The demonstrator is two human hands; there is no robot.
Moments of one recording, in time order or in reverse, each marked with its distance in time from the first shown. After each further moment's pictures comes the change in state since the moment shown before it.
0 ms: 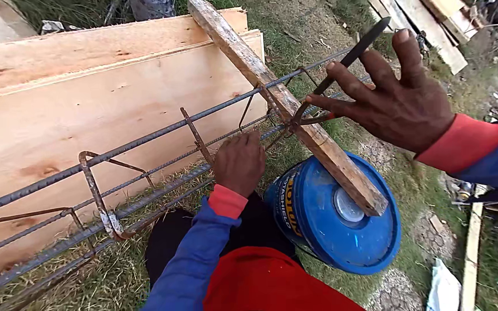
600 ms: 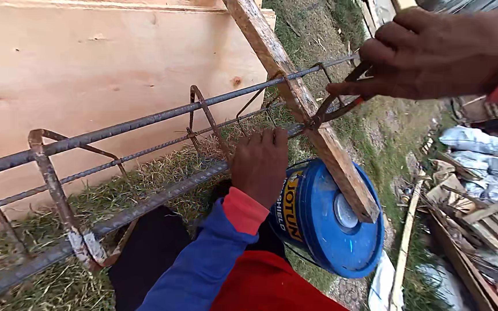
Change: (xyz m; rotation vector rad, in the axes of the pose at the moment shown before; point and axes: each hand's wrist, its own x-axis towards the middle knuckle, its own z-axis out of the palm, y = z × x) left_hand 0.002 0.002 0.003 -0.052 0.006 -0.016; right_hand 0.108 0.068 -0.014 -0.095 -0.277 -0.588
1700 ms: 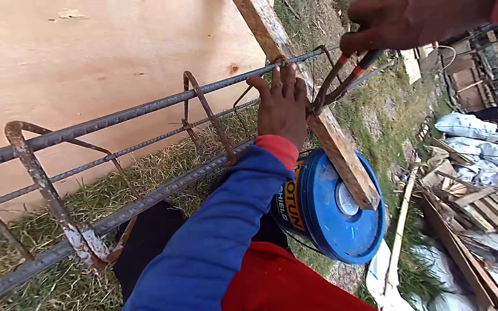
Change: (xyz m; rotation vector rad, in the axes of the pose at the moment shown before) left_hand 0.088 0.017 0.020 0.102 -0.310 0.002; right_hand 0.044 0.043 0.026 0.325 0.043 0.013
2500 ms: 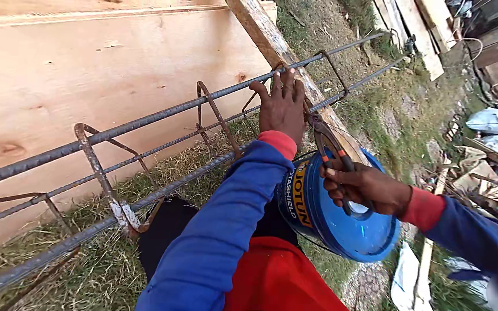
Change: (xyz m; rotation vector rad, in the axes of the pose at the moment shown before) left_hand 0.001 -0.001 0.000 0.112 -0.032 -0.017; right_hand -0.036 -0.278 0.093 2.552 0.060 0.842
